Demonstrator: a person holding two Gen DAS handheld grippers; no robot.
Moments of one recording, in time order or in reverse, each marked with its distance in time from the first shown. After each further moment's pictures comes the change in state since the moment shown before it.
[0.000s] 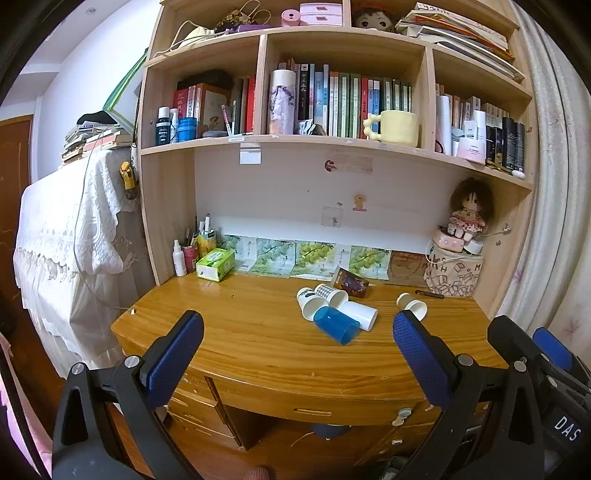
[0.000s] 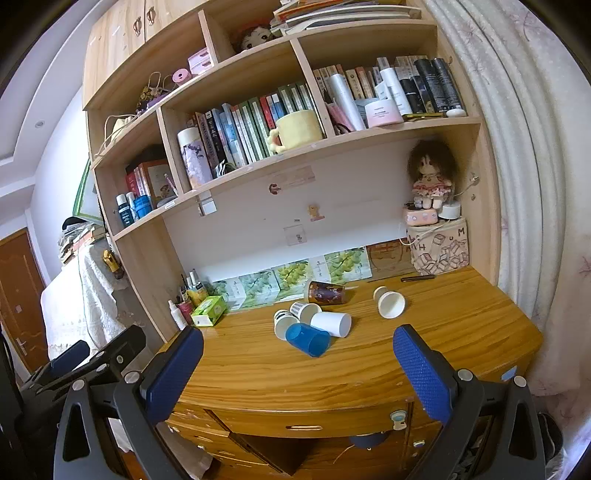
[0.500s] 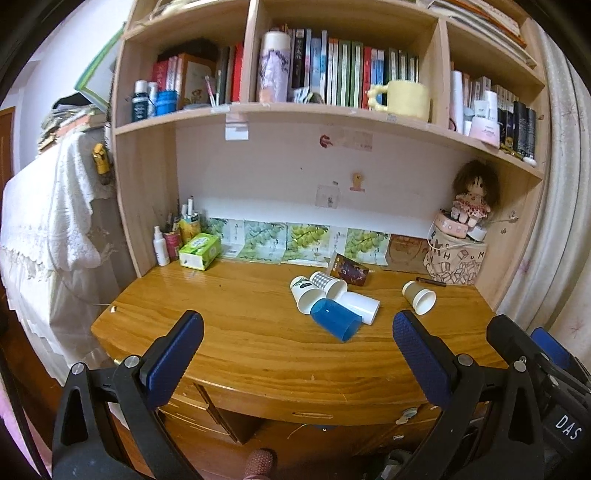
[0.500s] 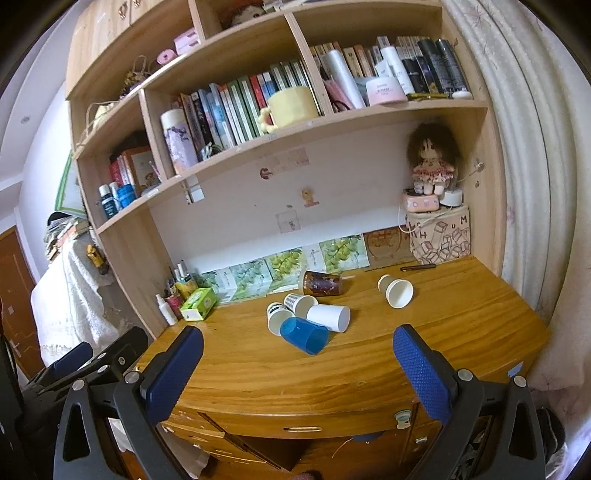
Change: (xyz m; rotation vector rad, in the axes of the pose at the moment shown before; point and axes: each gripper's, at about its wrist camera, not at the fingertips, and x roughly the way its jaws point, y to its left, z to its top) left arm 0.075 0.012 0.015 0.017 0.104 -0.058; right arm 0.051 0.008 0.007 0.017 0.058 -0.047
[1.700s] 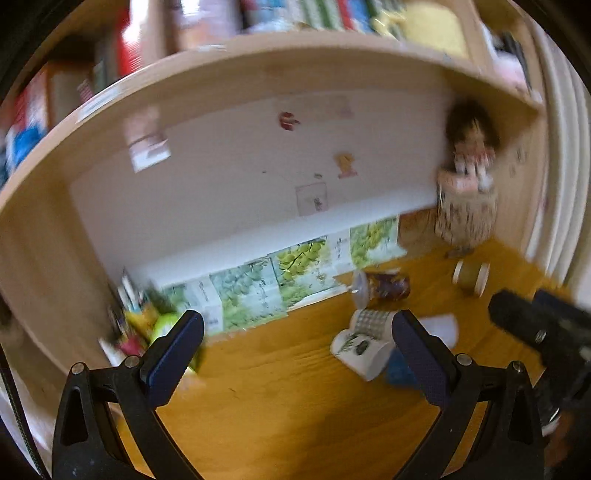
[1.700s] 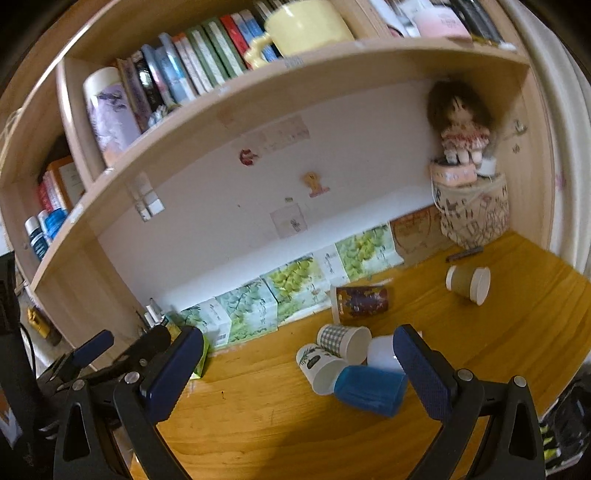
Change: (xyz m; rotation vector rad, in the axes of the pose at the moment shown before) left arm 0.228 0.076 0.118 0.456 0.063 -0.207; right arm 0.227 0.103 0.053 0.197 0.032 -0.126
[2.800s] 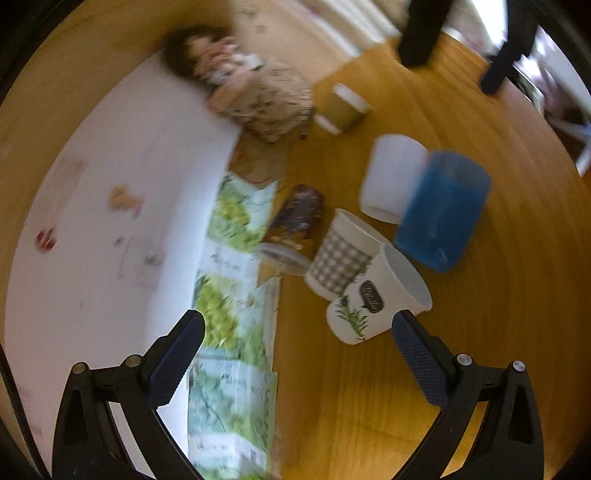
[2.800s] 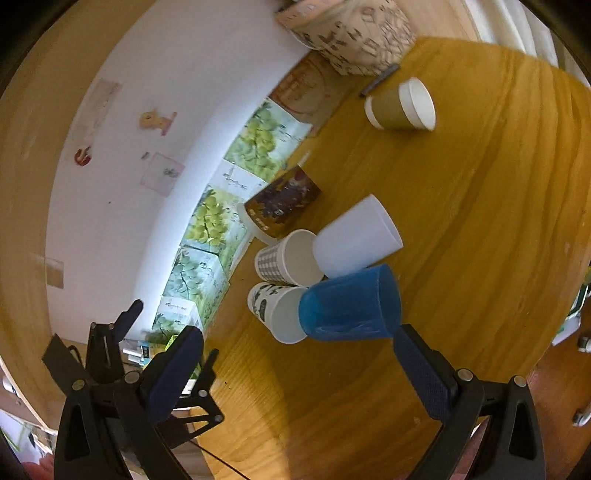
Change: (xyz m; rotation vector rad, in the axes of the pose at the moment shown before) left arm 0.144 -0.062 -0.067 1.123 -0.064 -0.382; right arm 0.106 -0.100 -0.041 0.618 0.367 -0.094
